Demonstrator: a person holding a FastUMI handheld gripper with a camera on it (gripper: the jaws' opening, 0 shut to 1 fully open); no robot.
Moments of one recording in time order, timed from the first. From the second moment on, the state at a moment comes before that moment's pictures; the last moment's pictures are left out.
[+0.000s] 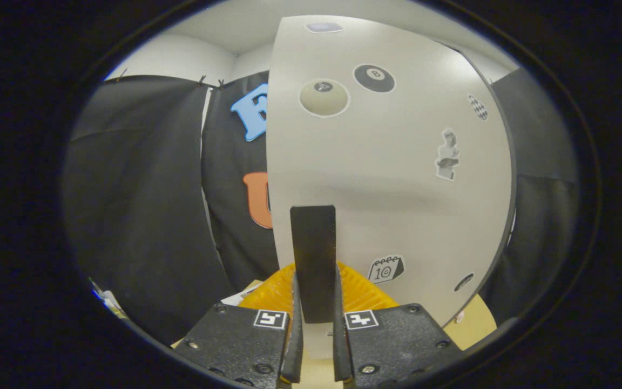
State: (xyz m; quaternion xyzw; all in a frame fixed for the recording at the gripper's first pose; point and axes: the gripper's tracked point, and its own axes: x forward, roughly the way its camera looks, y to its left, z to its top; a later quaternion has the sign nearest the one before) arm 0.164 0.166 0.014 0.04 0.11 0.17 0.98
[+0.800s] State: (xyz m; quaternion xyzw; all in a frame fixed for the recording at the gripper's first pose) arm 0.090 0.079 0.019 0.02 0.10 0.21 0.97
